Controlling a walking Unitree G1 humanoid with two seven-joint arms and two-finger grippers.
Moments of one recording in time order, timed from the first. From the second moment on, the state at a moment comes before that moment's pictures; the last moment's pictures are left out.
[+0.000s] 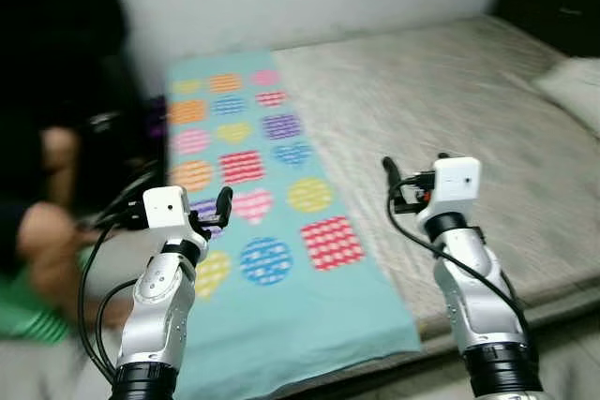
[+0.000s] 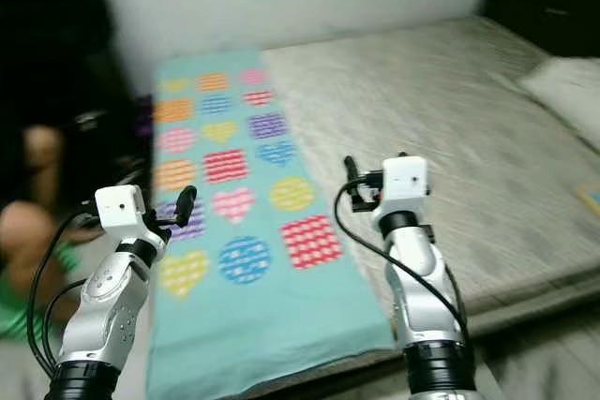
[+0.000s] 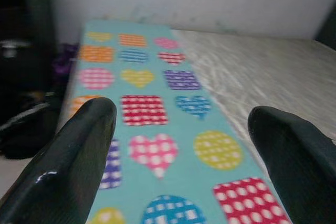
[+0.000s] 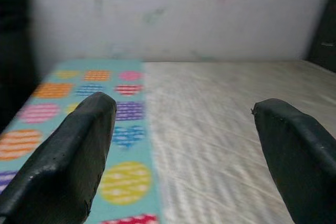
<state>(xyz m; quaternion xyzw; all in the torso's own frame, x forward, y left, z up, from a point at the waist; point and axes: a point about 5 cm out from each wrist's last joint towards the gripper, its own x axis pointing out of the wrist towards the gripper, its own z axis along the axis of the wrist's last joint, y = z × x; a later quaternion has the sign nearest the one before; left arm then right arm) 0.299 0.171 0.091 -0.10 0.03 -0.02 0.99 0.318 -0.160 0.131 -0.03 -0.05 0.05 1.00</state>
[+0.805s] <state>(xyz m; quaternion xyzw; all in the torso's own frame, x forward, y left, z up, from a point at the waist) 0.298 0.170 0.089 -0.11 0.04 -0.02 0.99 0.318 -0.164 0.128 -0.02 -0.05 0.05 1.00</state>
